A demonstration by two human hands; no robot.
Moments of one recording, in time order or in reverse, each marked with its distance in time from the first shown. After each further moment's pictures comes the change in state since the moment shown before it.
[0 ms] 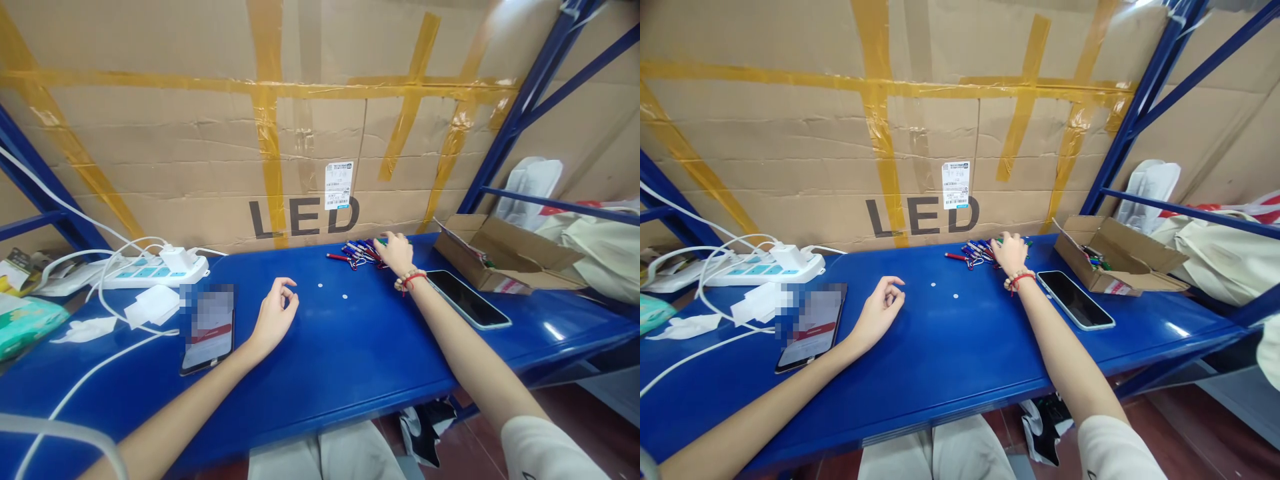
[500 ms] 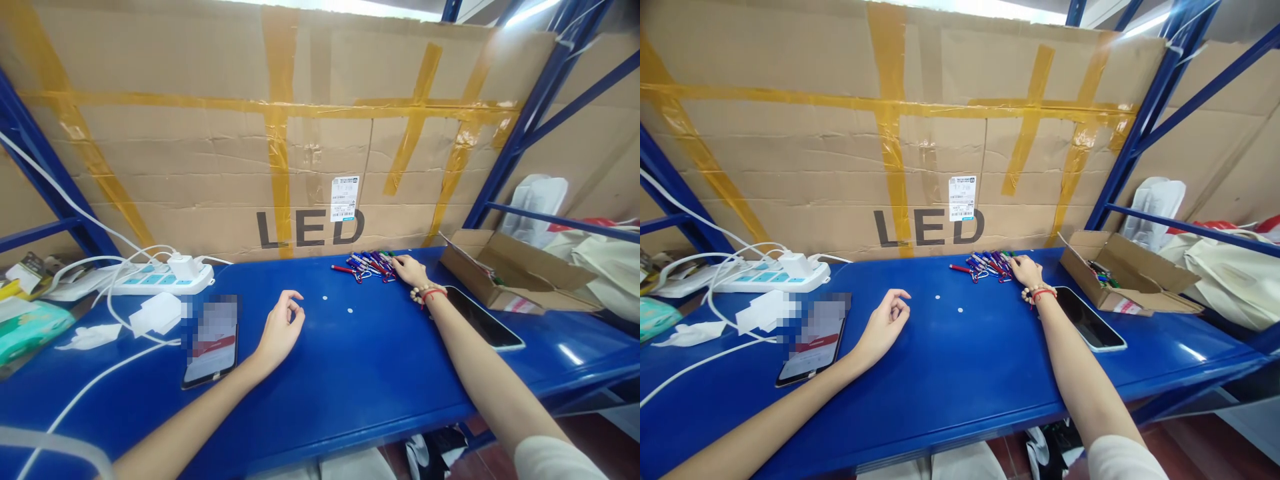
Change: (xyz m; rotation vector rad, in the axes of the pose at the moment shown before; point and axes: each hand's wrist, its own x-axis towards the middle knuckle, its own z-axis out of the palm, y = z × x) left_hand -0.003 0.003 0.001 -0.030 -0.027 -0.013; right_hand 0.031 0.053 0.022 -0.001 -0.170 -0.079
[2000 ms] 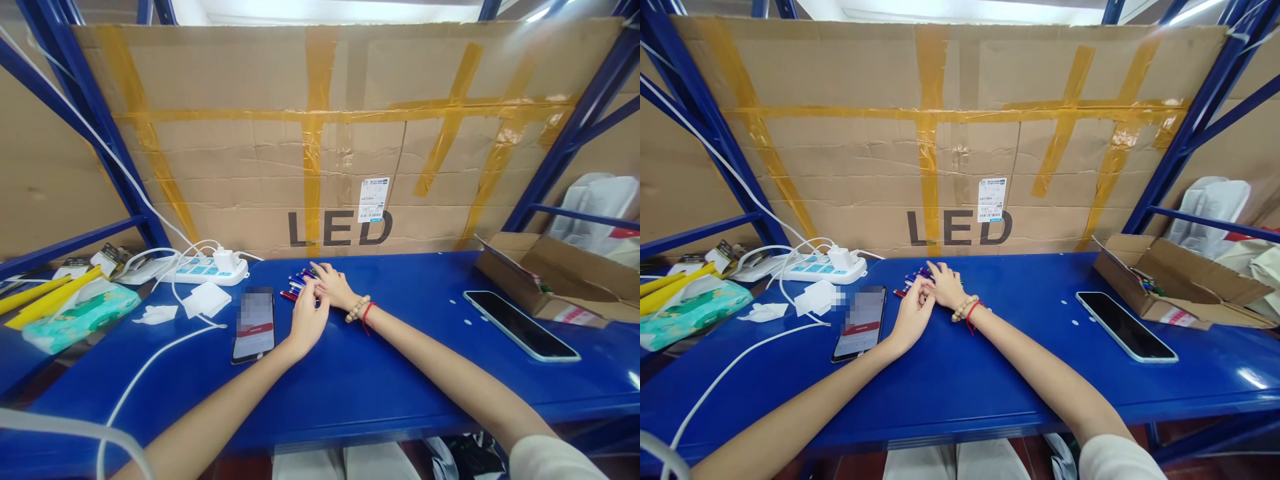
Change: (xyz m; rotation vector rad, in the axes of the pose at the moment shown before) left_hand 0.003 -0.002 -0.006 -0.035 0.185 0.057; right_hand -0.117 -0.226 0.031 0.049 -0.208 -0.624
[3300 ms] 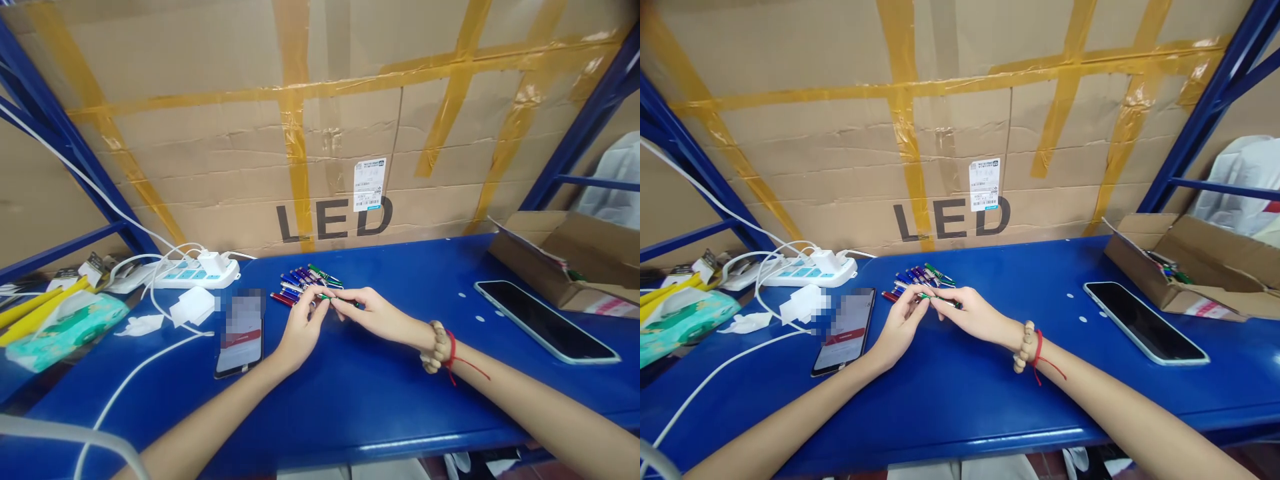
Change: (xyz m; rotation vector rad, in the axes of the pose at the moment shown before) left_hand -0.009 0.012 0.000 -0.346 -0.223 0.078; right_hand -0.077 0.032 -0.049 0.834 -0.128 -0.286
